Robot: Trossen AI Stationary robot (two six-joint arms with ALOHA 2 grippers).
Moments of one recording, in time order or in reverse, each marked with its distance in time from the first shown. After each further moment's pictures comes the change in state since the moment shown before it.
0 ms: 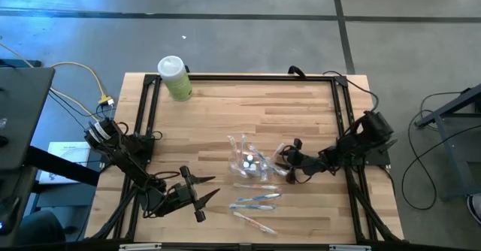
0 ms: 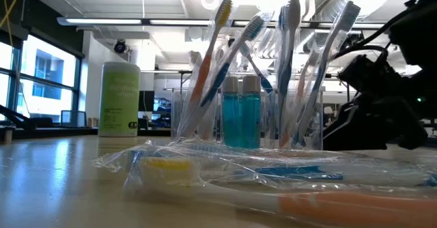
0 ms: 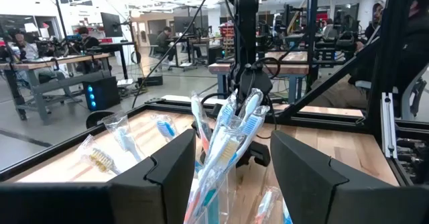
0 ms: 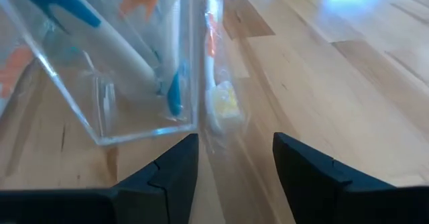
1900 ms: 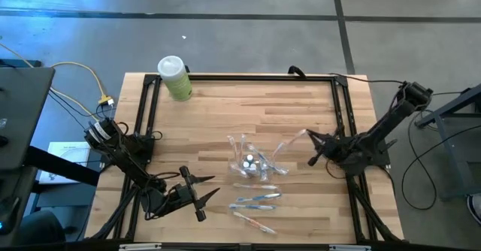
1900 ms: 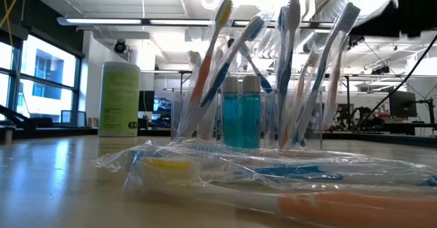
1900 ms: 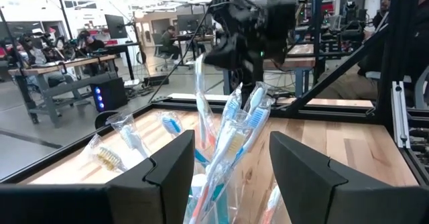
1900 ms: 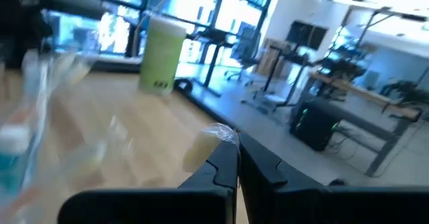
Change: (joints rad) left arm 0.000 0.000 0.000 -0.041 -0.023 0.008; right arm 0.358 -0.944 0.021 -0.662 0.909 -0.312
